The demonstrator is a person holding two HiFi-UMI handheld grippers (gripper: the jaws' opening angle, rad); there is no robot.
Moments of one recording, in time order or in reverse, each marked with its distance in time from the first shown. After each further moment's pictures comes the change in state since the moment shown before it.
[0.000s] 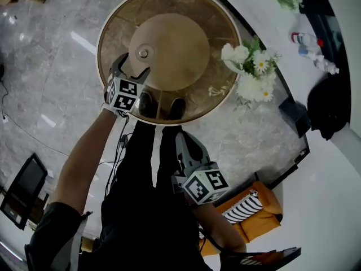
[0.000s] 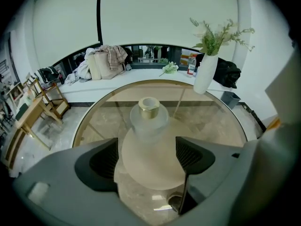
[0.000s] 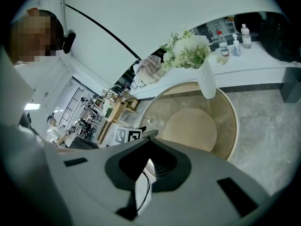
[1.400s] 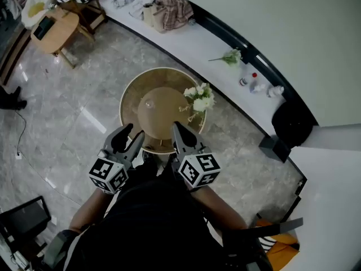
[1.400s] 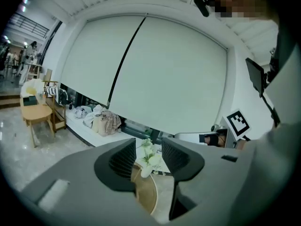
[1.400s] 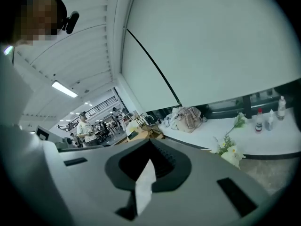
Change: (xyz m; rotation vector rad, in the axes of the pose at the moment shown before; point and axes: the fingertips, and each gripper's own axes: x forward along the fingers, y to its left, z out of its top) left arm -0.502 -0.114 0.224 -0.312 -0.619 -0.140; right arm -0.198 0.214 0.146 -0.411 -0.390 0.243
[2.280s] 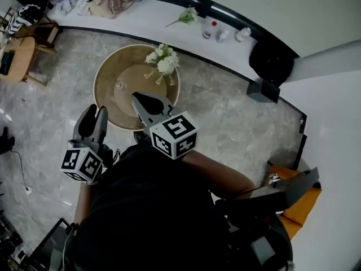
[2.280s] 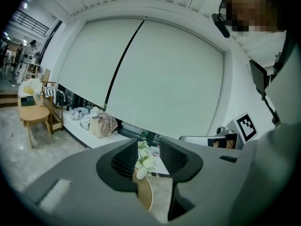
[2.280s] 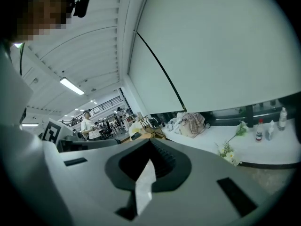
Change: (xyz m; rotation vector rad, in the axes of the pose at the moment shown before) left arm -0.015 -0.029 0.028 -0.001 -0.031 -0.039; right arm -0.043 0.035 0.018 -0.080 -0.035 0.032
